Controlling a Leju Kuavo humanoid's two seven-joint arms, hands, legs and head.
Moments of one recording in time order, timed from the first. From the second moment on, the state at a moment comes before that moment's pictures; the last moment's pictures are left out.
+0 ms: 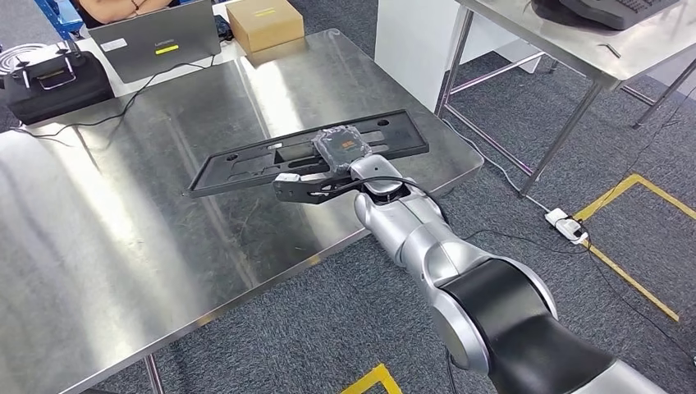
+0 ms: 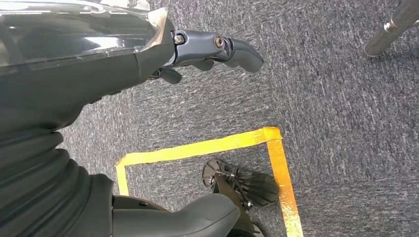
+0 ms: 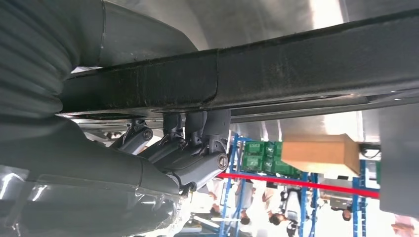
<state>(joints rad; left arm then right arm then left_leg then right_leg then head) -0.09 -0.11 -0.31 -0.15 0.45 0.49 -0.20 -1.04 0.19 0.35 -0.38 1.32 -0.14 -0.03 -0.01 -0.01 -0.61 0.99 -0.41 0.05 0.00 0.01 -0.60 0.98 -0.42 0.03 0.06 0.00</state>
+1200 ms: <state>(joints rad) -0.09 -0.11 -0.31 -0.15 0.46 0.50 -0.22 -0.99 0.21 0.36 -0.34 1.28 -0.23 -0.13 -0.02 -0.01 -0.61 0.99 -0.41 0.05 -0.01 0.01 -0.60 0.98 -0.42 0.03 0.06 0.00</state>
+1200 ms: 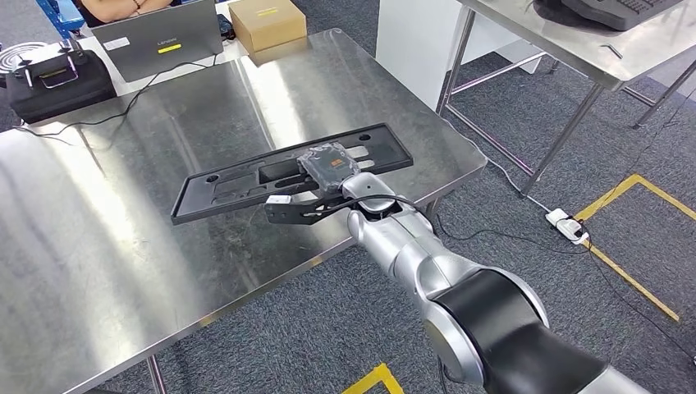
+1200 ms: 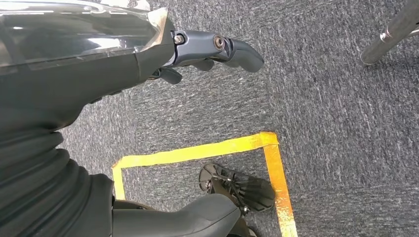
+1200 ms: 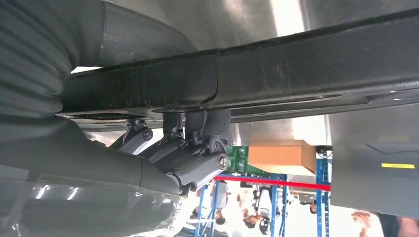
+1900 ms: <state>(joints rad) -0.09 -0.12 -0.31 -0.15 0.50 0.55 -0.21 -0.95 0.25 0.35 -0.33 1.27 -0.24 -0.16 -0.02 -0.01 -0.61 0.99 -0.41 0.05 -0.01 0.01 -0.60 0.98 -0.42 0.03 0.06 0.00</state>
